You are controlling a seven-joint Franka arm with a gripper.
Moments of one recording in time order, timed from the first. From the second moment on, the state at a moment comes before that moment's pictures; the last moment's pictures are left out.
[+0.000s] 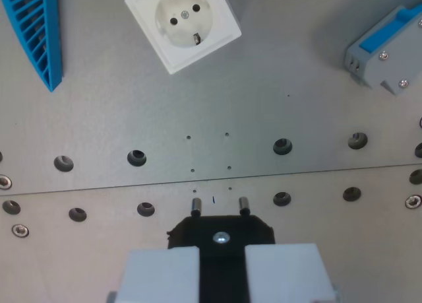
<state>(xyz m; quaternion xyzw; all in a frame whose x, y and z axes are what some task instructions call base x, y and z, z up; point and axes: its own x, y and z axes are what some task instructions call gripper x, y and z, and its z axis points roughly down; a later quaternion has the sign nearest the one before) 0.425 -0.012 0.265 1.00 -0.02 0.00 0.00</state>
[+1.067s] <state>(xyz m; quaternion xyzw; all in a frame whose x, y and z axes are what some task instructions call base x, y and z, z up) 0.424 -0.012 0.261 1.00 -0.02 0.00 0.00</state>
